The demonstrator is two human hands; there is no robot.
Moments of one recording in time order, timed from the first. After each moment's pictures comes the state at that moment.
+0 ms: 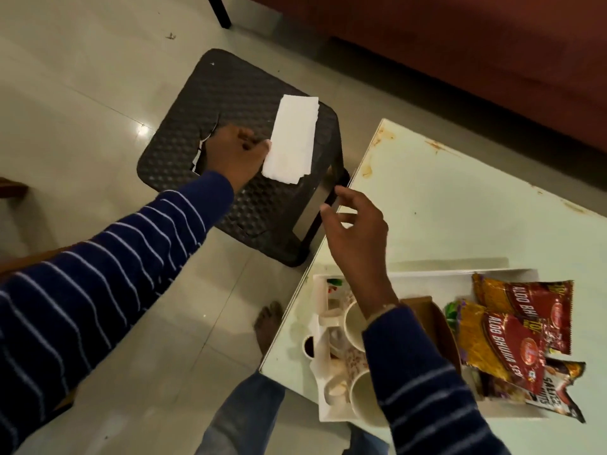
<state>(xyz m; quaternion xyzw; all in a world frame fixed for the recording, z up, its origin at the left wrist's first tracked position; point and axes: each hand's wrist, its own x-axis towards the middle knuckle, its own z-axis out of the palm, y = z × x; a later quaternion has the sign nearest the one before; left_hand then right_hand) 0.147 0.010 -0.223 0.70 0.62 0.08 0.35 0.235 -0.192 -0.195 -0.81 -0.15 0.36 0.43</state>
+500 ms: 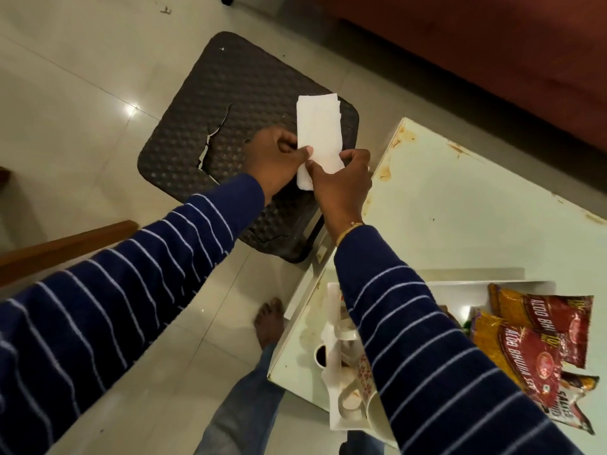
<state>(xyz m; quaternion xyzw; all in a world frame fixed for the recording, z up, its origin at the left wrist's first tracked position) 0.169 -0.003 -0.232 0.63 0.58 0.07 0.51 0.234 -0.088 -0.238 -0.84 -0.08 0.31 0.43</state>
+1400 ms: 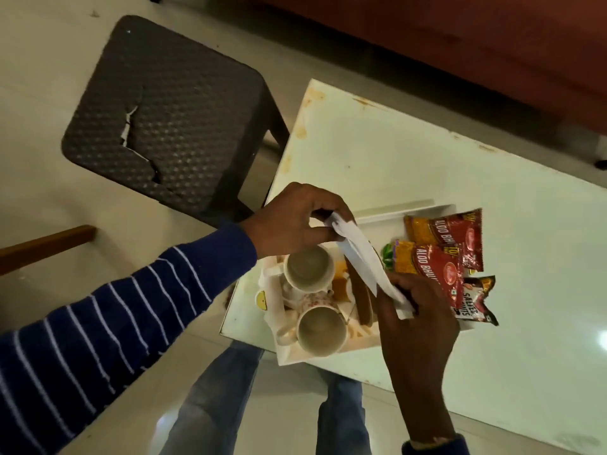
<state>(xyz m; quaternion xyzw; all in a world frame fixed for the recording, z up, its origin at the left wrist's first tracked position) 0.192 -0.185 -0.158 0.80 0.14 -0.07 0.57 0.230 -0.417 -0.134 -0.91 -0.18 0.12 0.35</state>
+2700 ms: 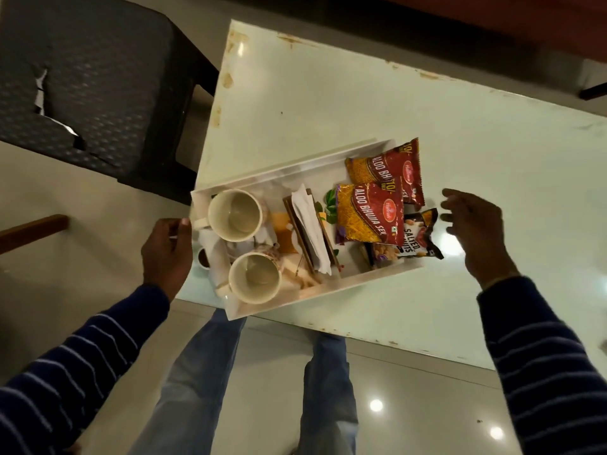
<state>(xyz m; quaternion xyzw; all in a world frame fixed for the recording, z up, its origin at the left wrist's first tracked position) 0.062 -0.274 -0.242 0.69 0.62 0.02 0.37 0.420 -0.563 -0.225 -0.88 0.04 0.29 0.39</state>
